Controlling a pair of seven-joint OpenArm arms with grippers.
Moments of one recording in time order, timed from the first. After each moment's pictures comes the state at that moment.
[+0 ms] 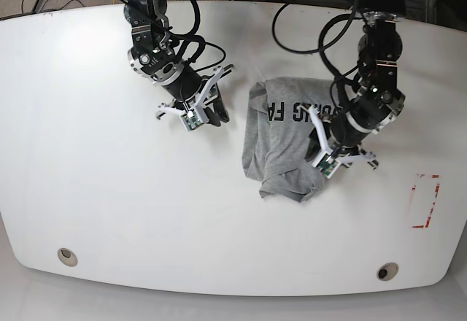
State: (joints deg) left arm -2.6 -7.5 -0.1 103.8 -2.8 -35.7 46.2; right arm -10.8 4.7 -6.1 95.9 7.6 26.1 -26.3
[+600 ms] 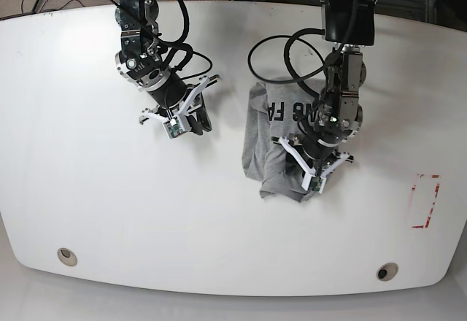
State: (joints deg) left arm -10.0 -0.6 3.4 76.0 -2.8 -11.8 32.5; right arm -10.0 4.5 -0.5 96.3 7.7 26.6 -27.0
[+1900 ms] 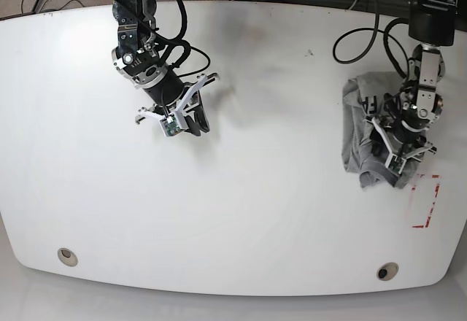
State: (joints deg) left arm -6.4 -30.9 5.1 68.3 -6.1 -18.8 21.4; right arm -11.8 4.7 -0.2 100.4 7.6 26.9 -27.0
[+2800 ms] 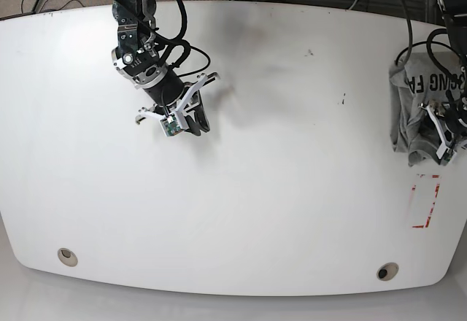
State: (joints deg) left arm -11.5 -39.7 -8.9 54.0 -4.9 -42.1 25.6; right arm -11.8 4.9 -0.3 100.4 7.6 27.0 -27.0
